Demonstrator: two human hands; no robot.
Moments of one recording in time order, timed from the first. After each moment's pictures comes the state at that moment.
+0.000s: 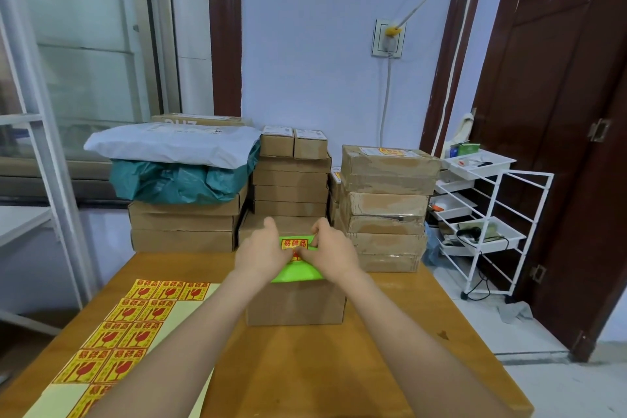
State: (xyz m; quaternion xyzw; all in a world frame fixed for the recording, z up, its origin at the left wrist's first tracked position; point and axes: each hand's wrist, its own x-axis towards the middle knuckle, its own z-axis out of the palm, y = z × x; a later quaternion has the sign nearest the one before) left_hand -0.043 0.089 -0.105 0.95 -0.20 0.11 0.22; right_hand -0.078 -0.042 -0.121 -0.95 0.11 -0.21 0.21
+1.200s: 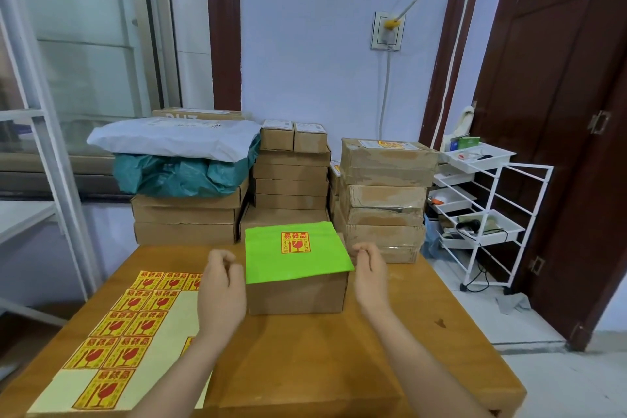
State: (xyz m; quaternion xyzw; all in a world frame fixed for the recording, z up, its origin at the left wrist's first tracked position) left_hand -0.072 0.144 -0.175 0.79 -0.12 0.22 0.56; right_hand -0.123 -0.072 -0.180 -0.76 0.16 -0.39 0.50
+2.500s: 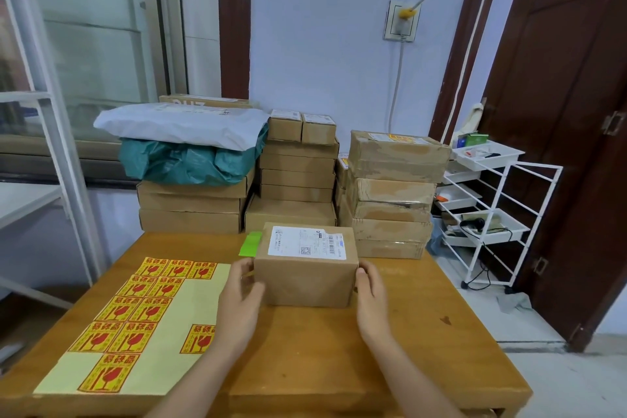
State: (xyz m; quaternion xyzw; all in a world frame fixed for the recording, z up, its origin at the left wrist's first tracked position) left_hand -0.088 0.139 -0.204 0.71 -0.15 0.06 0.69; right_hand -0.132 -0.059 -0.229 -0.72 0.16 -0.34 0.58
